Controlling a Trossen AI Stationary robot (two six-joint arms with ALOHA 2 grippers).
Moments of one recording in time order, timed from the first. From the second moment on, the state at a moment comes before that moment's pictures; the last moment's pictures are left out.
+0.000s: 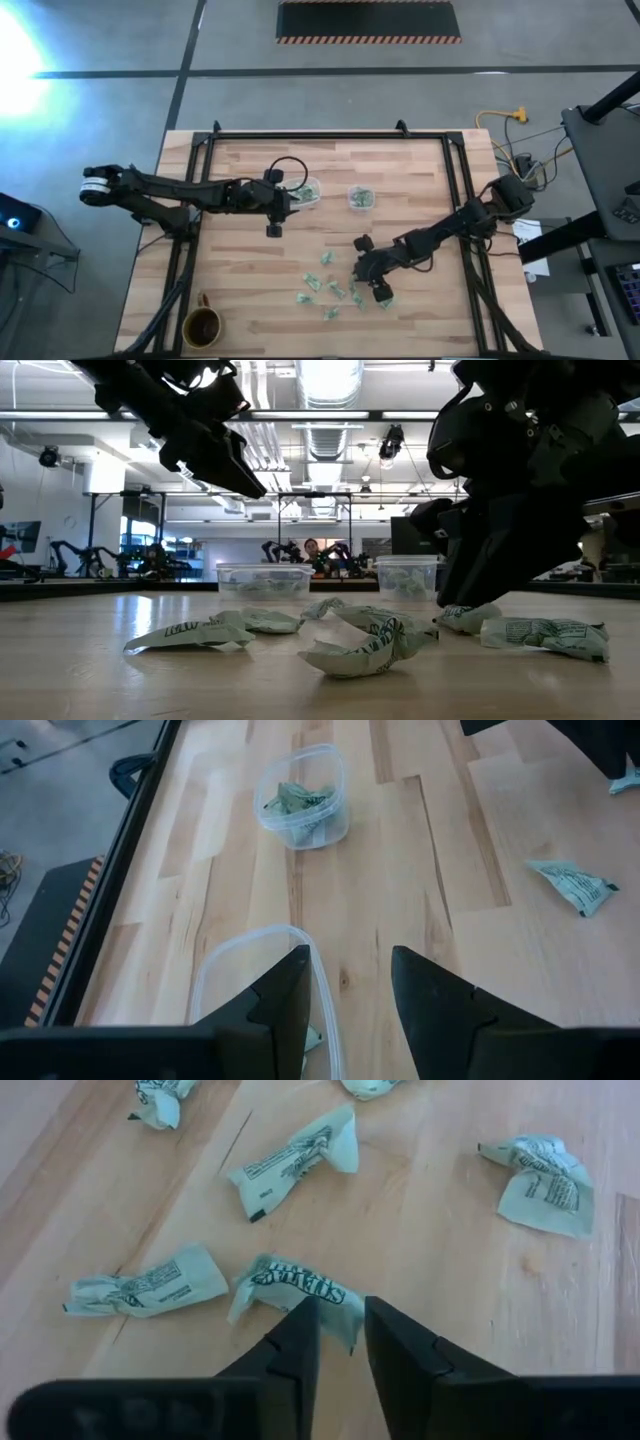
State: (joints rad) left arm 0.04 1.22 0.71 -0.10 -0.19 0.26; right arm 0.38 1.75 0.73 0.17 0.03 0.07
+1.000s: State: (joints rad) left arm 0.04 1.22 0.71 -0.10 -0.19 0.27; right arm 0.38 1.71 0.73 0.15 0.11 -0.03
